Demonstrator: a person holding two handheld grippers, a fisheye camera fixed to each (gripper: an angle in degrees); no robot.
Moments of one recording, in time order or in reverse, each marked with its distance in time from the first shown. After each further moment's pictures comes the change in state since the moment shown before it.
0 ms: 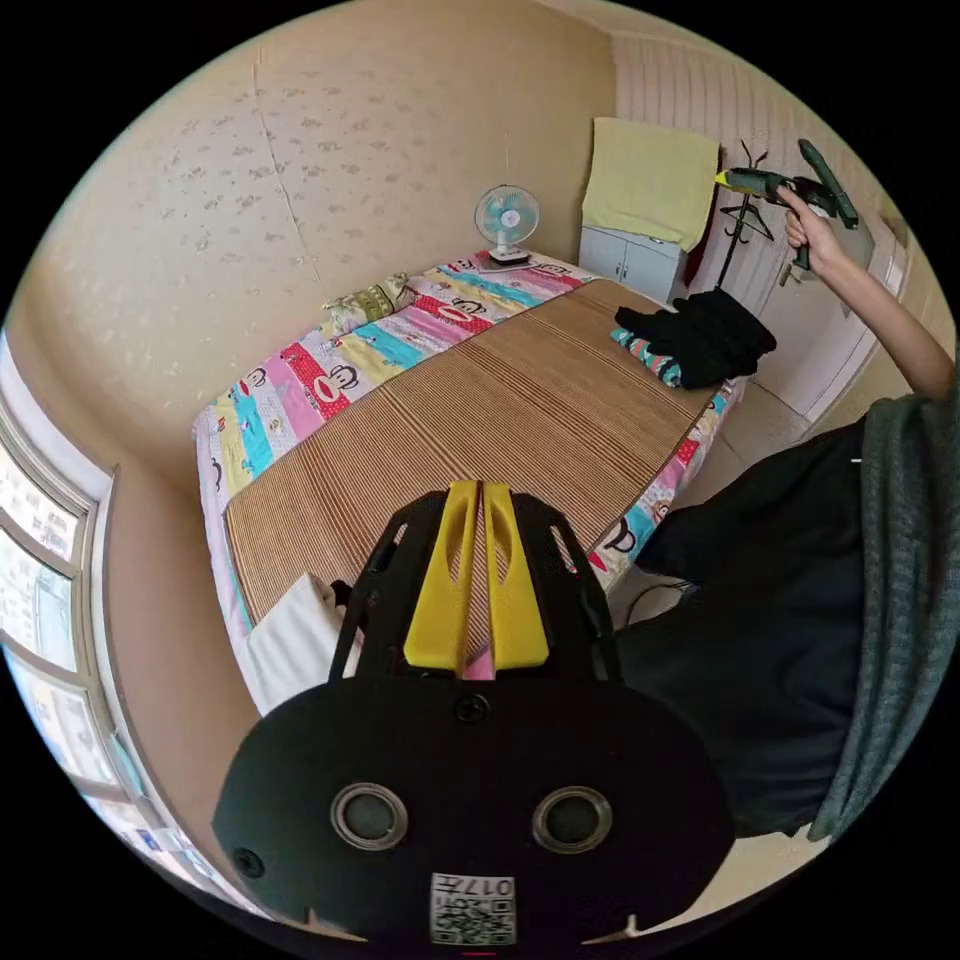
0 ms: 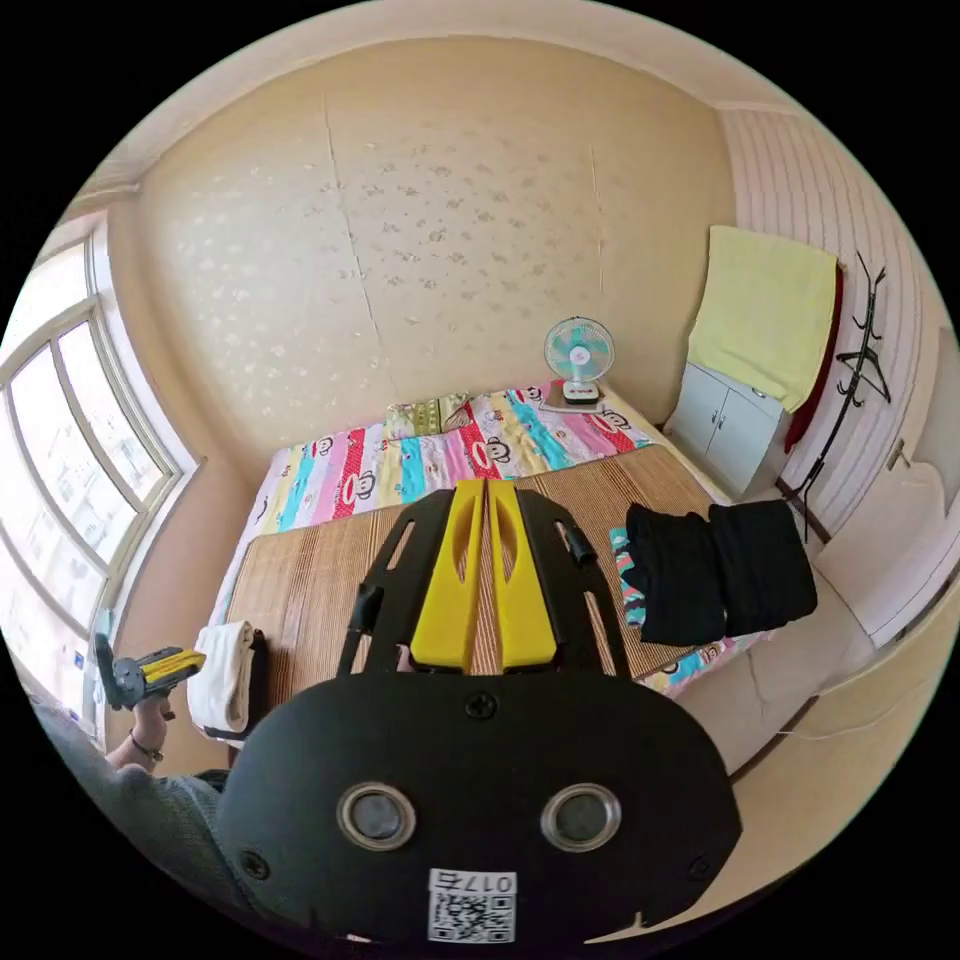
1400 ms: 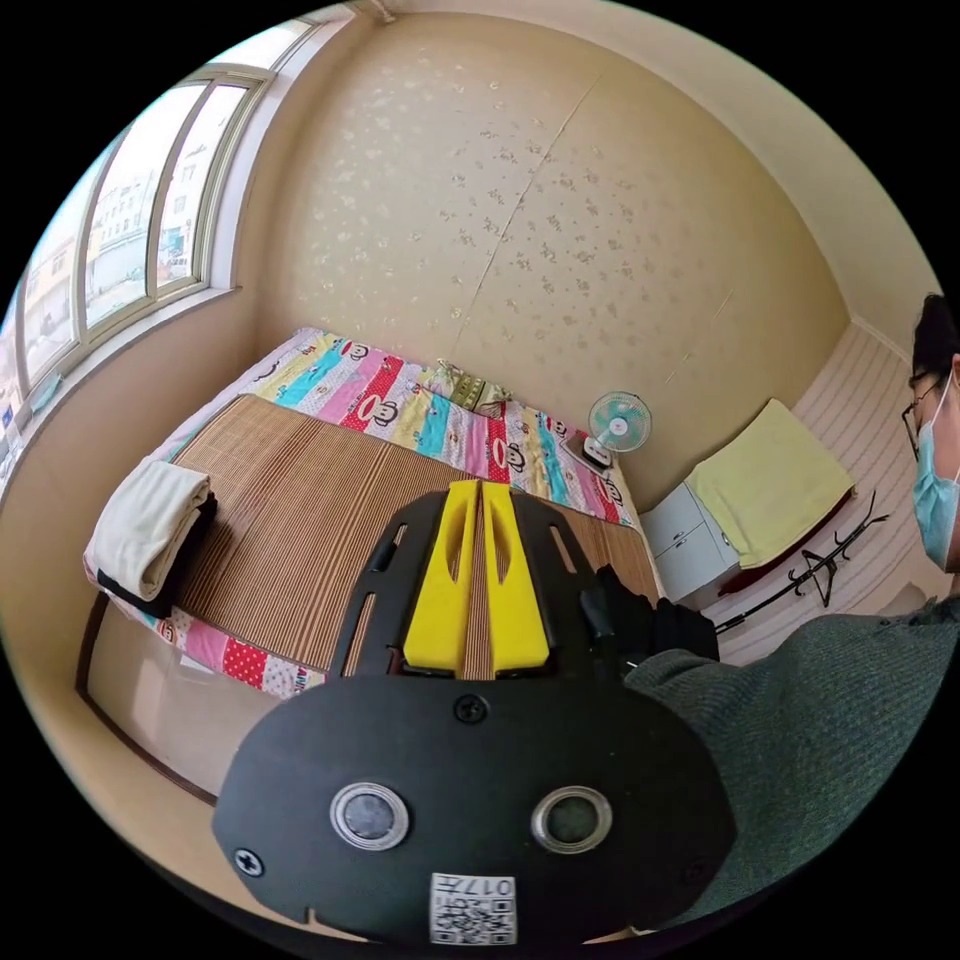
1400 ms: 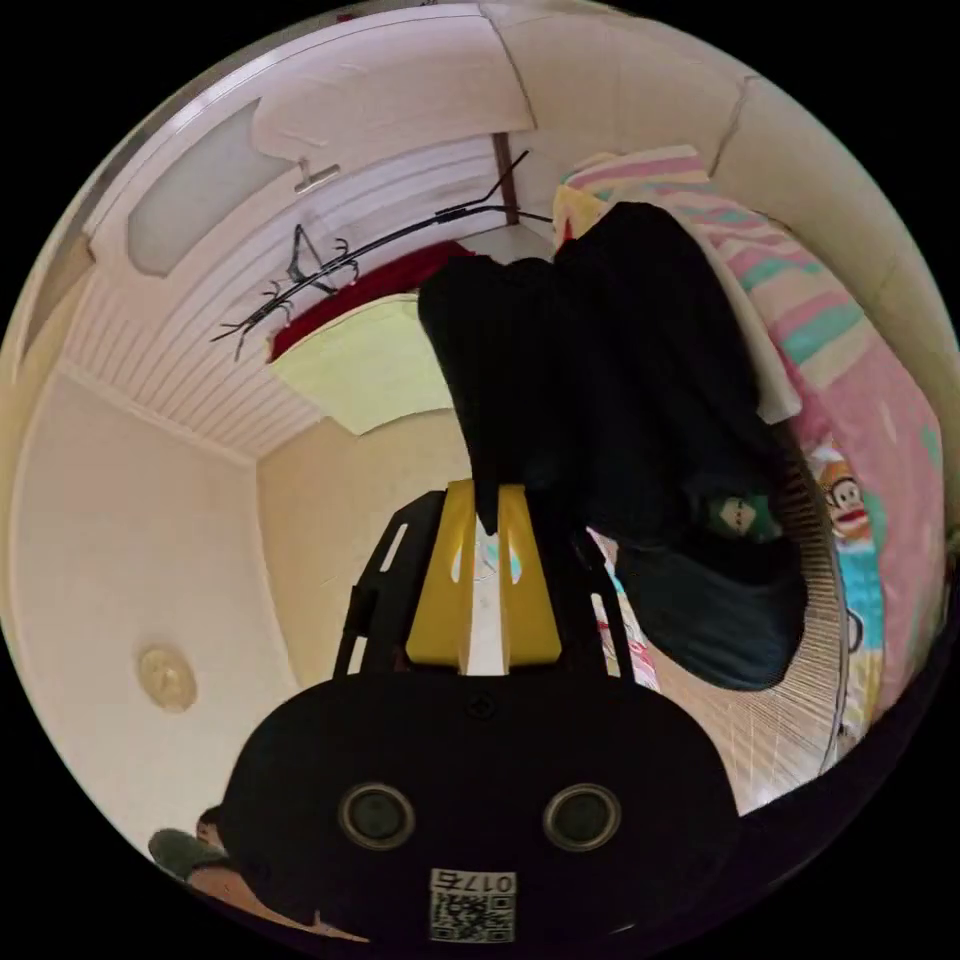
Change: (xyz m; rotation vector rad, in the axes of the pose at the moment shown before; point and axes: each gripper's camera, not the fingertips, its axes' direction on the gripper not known) left arm 0.258 -0.152 -0.006 0.331 -0.096 -0.838; right arm 0.789 0.178 0.027 0.686 -0.771 1.558
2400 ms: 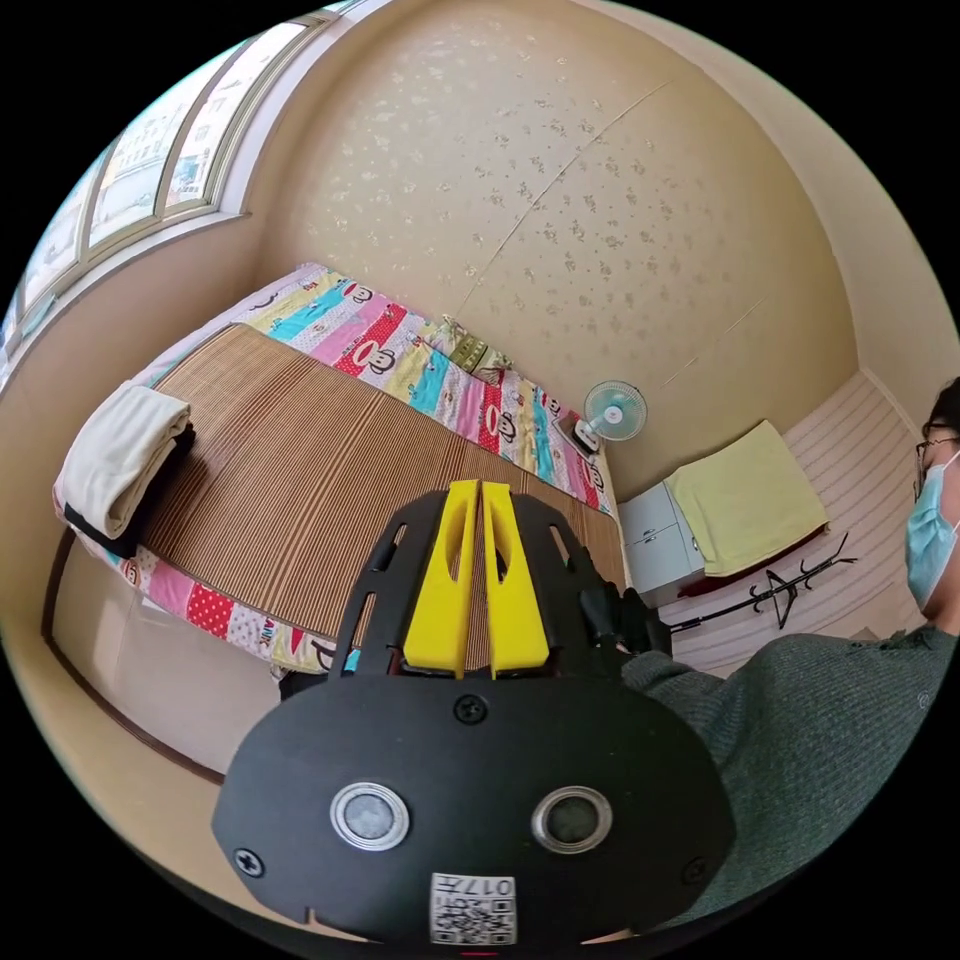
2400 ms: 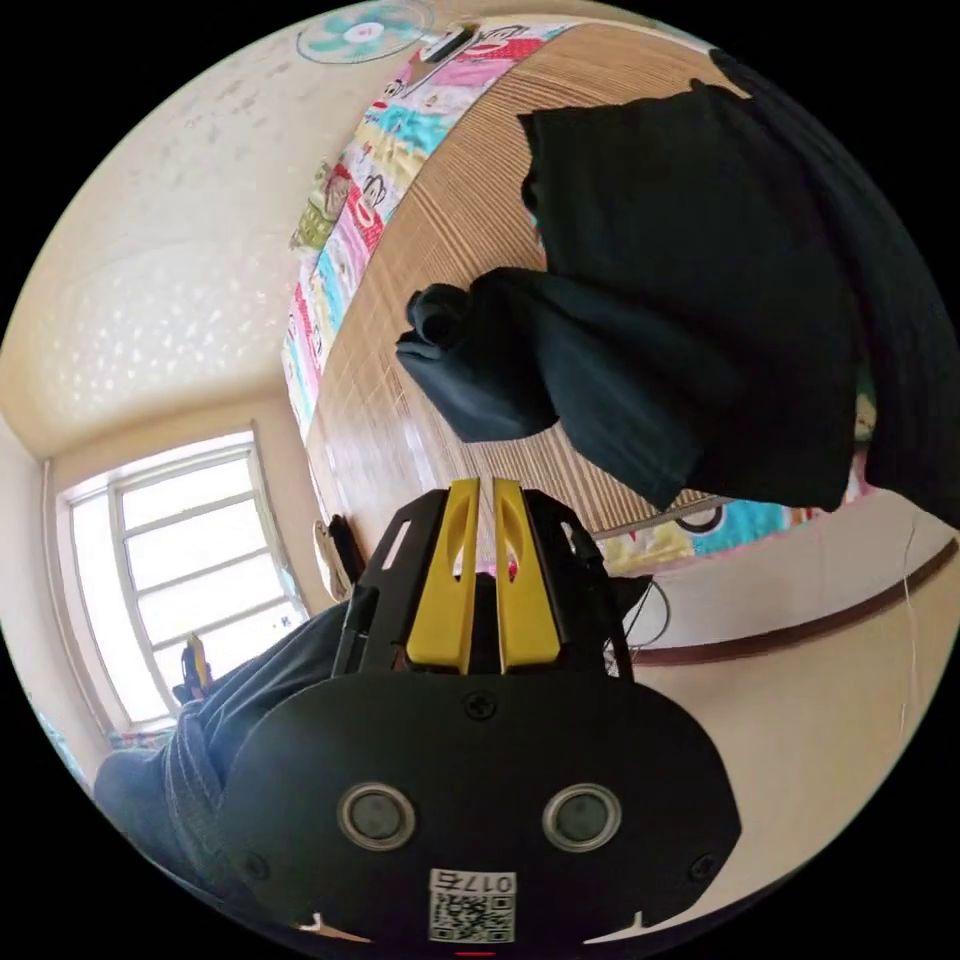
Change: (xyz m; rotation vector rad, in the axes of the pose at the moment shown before) left arm -0.079 0.020 0.075 -0.106 0.098 -0.157; right arm 0.219 0.443 0.288 -1.359 1.127 -0.481
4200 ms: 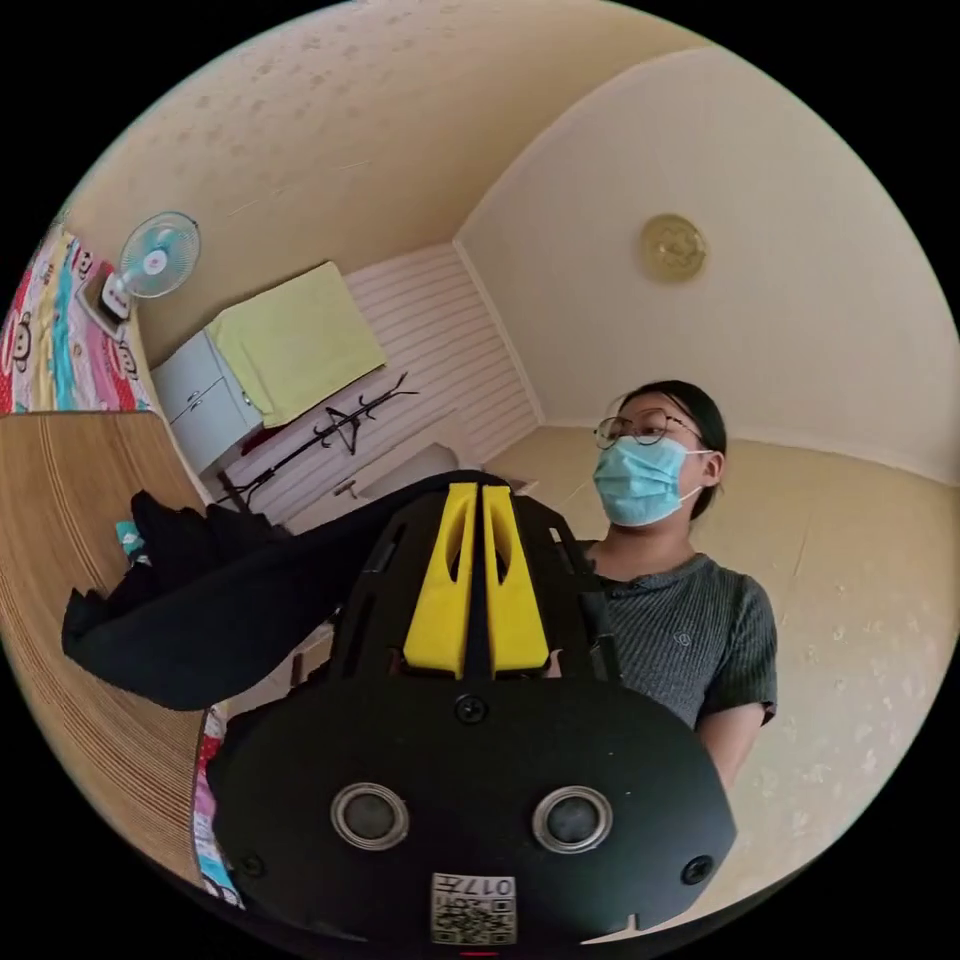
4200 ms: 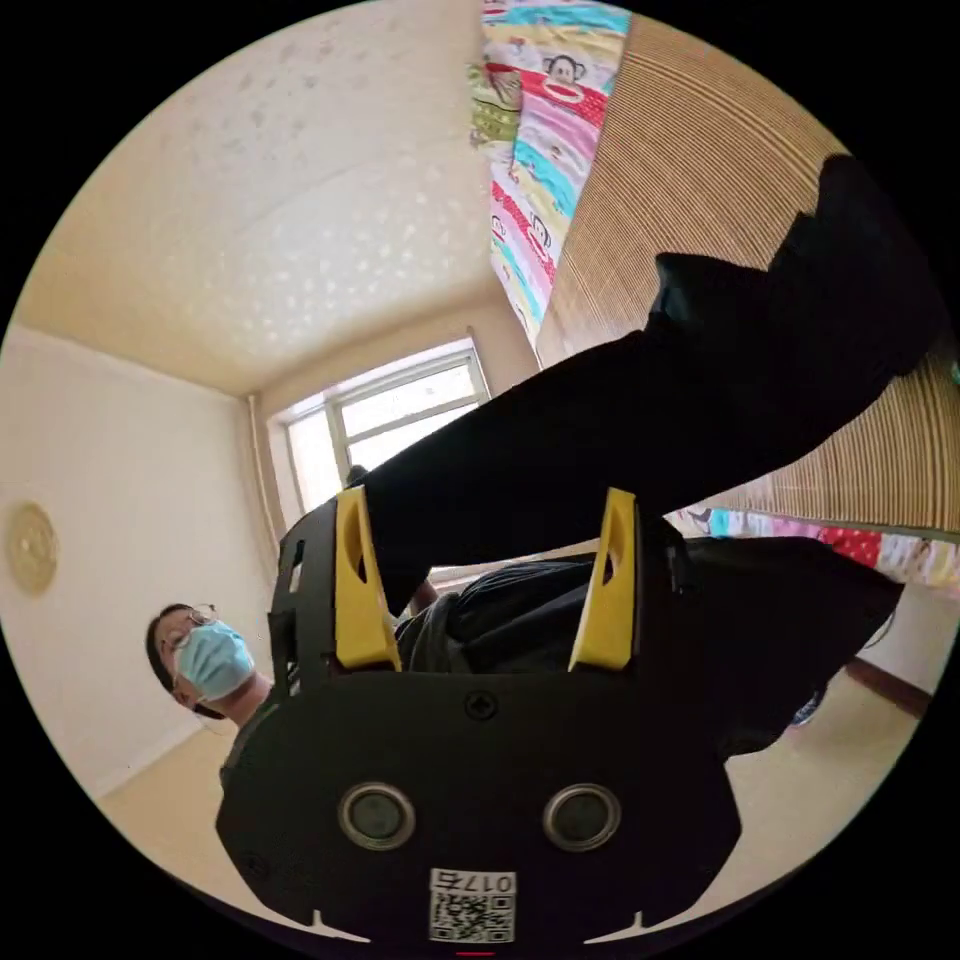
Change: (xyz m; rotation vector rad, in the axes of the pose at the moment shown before) left arm -0.088 -0.168 0.195 -0.627 1.587 0.318; right arm -0.025 -0.183 0.139 -0.399 -0.794 -0.077
